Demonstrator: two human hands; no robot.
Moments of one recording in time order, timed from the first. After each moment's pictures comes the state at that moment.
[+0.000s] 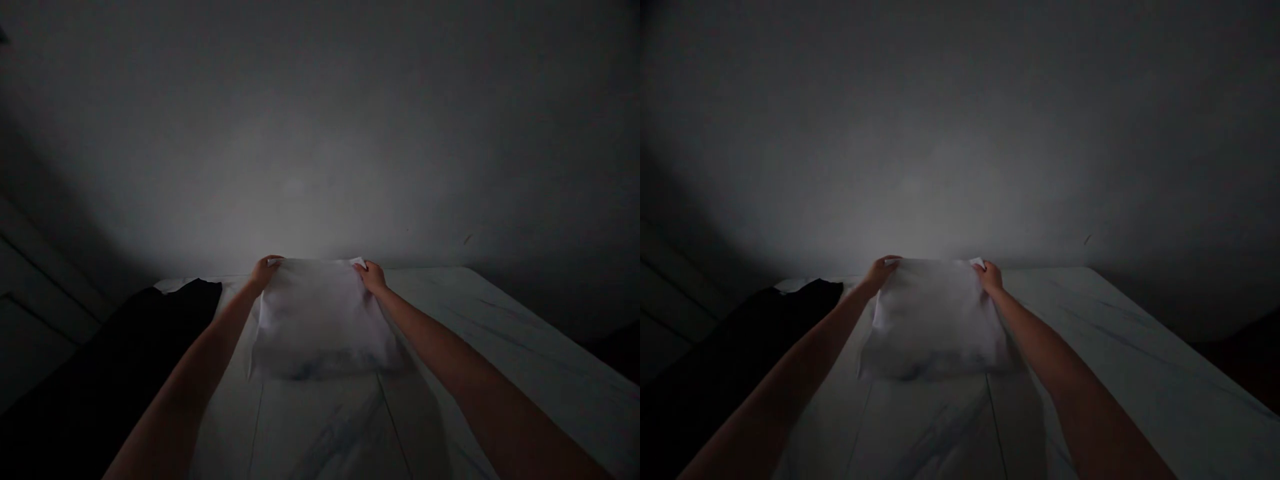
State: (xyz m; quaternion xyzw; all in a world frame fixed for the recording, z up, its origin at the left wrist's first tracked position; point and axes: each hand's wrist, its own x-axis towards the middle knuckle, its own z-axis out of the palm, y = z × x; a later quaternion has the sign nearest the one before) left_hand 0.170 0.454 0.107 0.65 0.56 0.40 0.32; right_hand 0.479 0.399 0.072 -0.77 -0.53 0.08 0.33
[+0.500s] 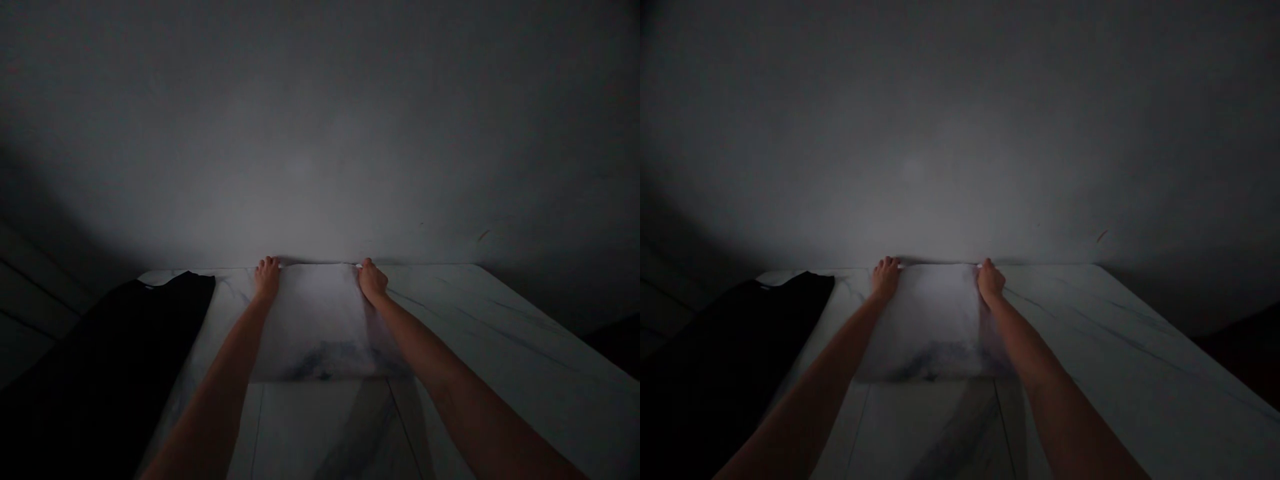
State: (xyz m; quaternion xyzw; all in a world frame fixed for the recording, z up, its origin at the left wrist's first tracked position) left_hand 0.176 0.479 0.040 0.75 0.63 0.20 -0.01; right_hand 0.463 0.417 0.037 -0.85 -0.51 0.00 0.16
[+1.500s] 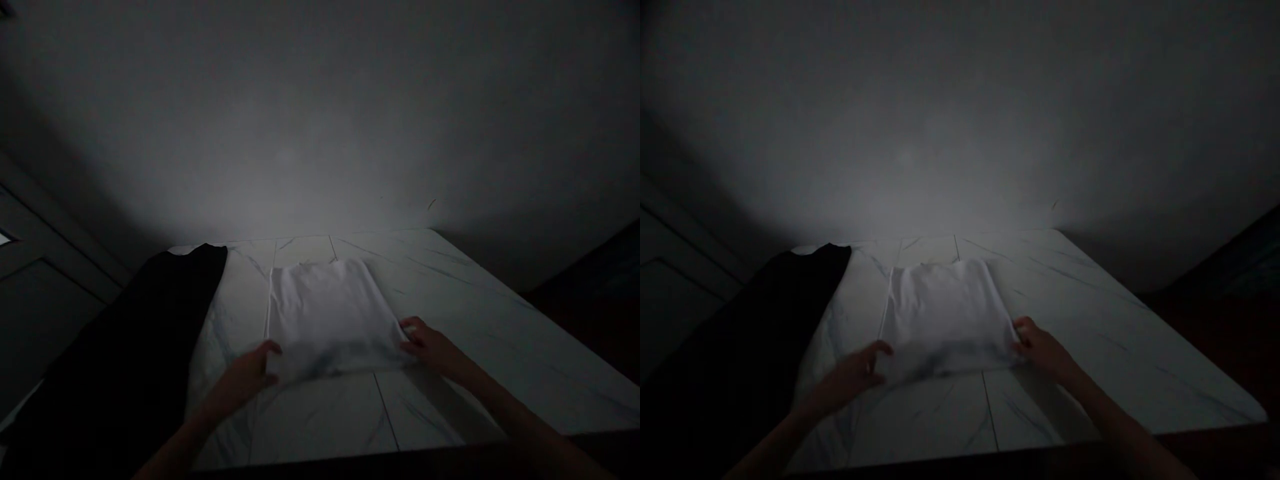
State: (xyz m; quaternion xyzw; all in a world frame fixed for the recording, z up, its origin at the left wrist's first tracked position) left_hand 0.092 0.123 0.059 0.77 0.52 0.08 0.36; right_hand 0.514 0.057 0.031 -0.73 -0.61 0.25 0.16
